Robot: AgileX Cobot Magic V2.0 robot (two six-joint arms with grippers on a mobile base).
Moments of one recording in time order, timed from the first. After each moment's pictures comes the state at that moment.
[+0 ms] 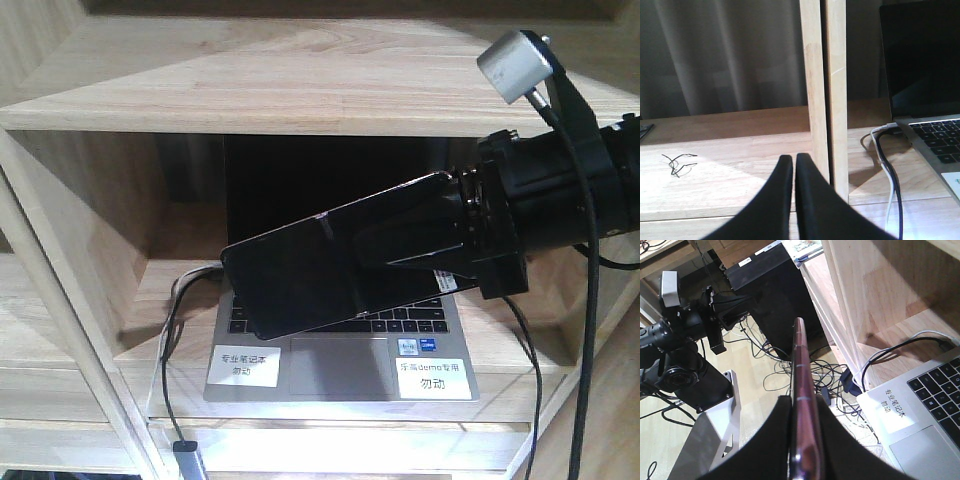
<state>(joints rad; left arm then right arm) -0.01 -0.02 0.03 0.06 0.19 0.04 0.21 1.30 -1.17 1.09 1.23 -1.03</state>
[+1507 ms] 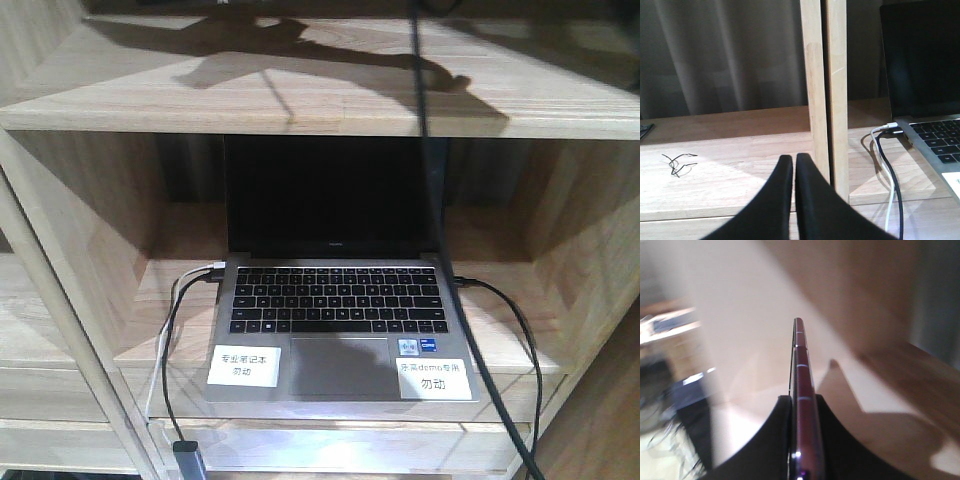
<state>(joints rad) -0.01 -0.02 0.03 0.06 0.19 0.04 0.33 1.97 -2.21 1.11 0.94 -0.82</state>
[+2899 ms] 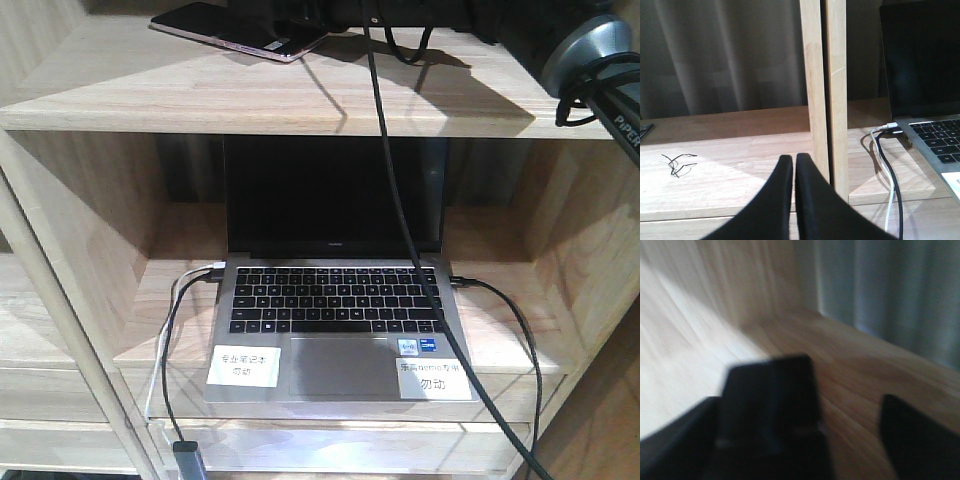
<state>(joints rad) -0.01 -0.02 0.03 0.06 0.19 0.04 0.33 2.09 -2.21 0.99 0.74 -0.85</state>
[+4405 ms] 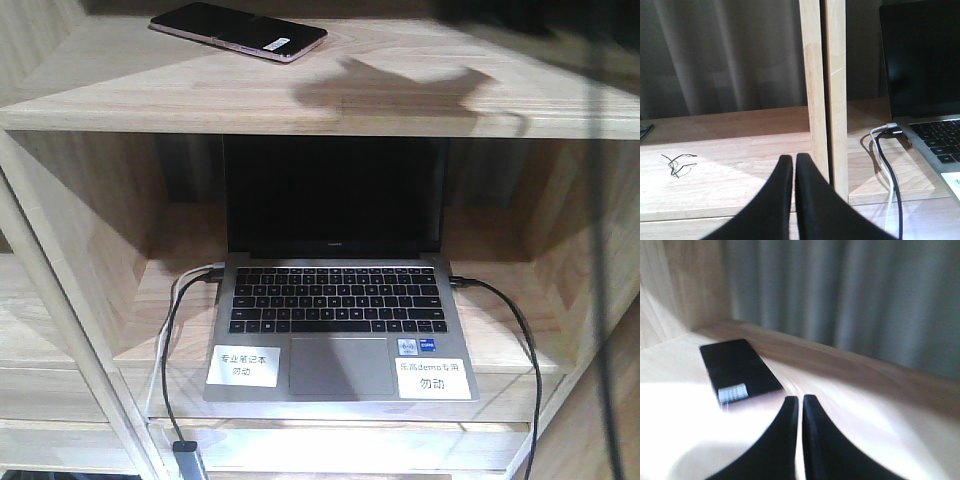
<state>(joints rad) -0.01 -0.02 0.03 0.06 0.19 0.04 0.33 1.21 -1.27 0.59 0.30 -0.58</state>
